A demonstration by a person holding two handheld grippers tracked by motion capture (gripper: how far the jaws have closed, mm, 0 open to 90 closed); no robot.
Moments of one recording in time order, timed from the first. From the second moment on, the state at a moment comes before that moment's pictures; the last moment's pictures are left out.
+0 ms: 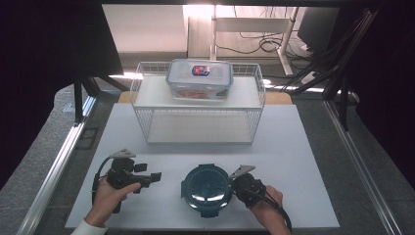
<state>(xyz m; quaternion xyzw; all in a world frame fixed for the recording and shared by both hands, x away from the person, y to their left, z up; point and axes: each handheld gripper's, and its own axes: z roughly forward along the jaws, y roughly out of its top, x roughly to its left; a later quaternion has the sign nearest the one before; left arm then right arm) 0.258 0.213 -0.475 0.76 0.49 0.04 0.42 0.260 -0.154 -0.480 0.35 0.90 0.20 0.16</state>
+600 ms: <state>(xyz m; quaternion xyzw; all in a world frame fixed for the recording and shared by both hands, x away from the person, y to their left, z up) 0.254 0.213 -0.469 0.75 0.49 0.04 0.43 0.259 -0.193 -0.450 0.40 0.84 0.34 0.12</state>
